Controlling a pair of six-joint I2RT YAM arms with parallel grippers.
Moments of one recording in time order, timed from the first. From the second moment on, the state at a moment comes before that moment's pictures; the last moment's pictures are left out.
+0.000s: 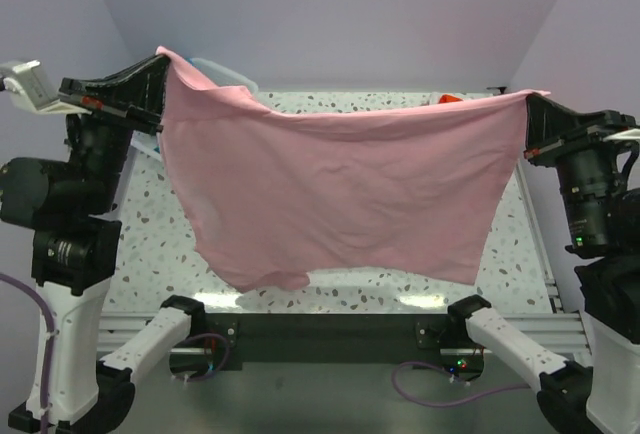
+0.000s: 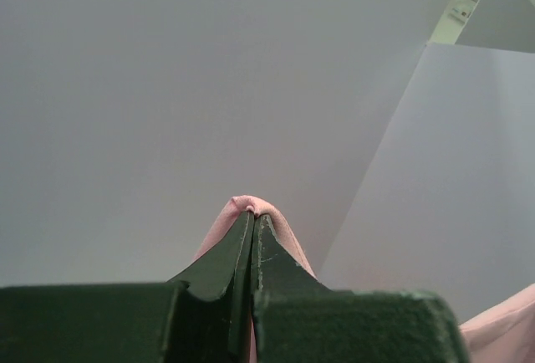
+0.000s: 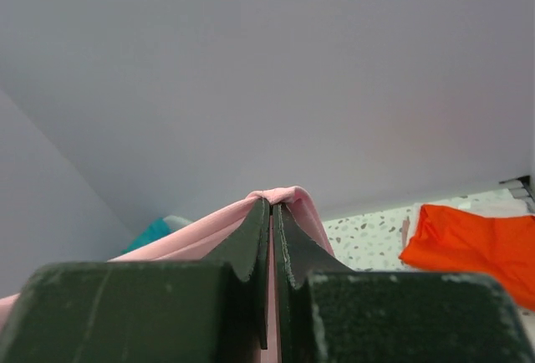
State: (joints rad) left arm -0.23 0.85 1.52 -0.15 0.05 -0.48; right arm 0.38 0.83 1.73 -0.61 0.33 0.33
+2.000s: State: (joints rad) left arm -0.38 1.69 0.94 -0.23 0.17 -0.54; right arm 0.23 1.55 0.85 -0.44 -0.04 0.52
